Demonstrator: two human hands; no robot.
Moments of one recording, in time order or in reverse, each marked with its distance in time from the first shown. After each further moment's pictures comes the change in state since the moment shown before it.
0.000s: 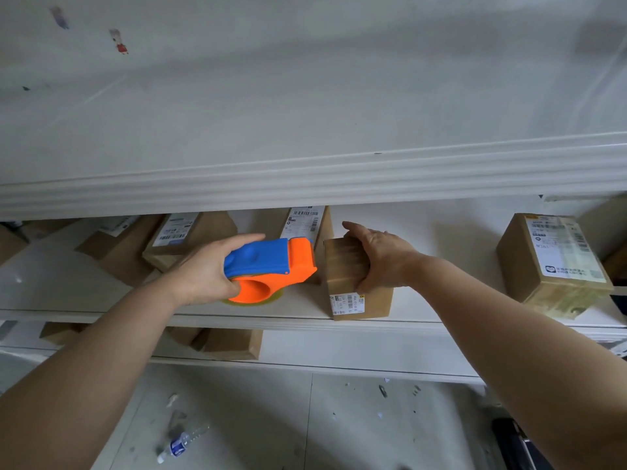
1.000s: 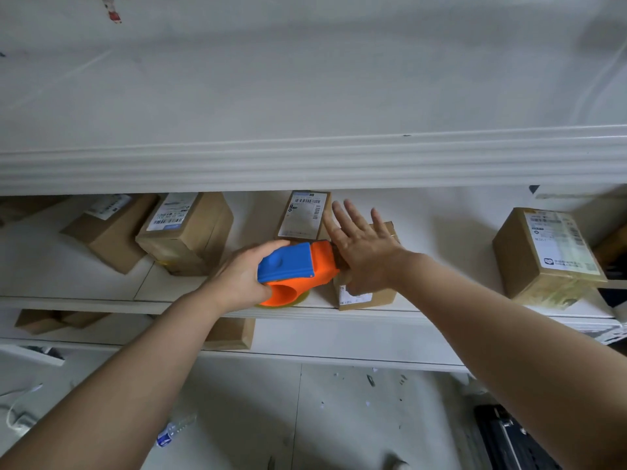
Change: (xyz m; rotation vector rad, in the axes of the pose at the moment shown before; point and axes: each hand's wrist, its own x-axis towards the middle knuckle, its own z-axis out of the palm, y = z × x) left_hand 0.008 0.000 0.055 -0.113 0.043 0.058; right_hand -0.004 -0.044 0.015 -0.481 -0.062 -0.061
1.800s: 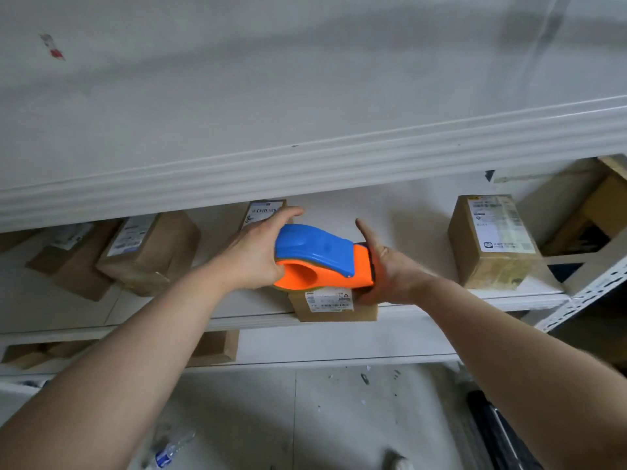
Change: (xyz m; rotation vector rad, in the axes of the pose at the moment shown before) left_hand 0.037 0.113 0.017 0.241 -0.009 0.162; right_hand -0.065 0.089 0.057 0.801 0.132 0.138
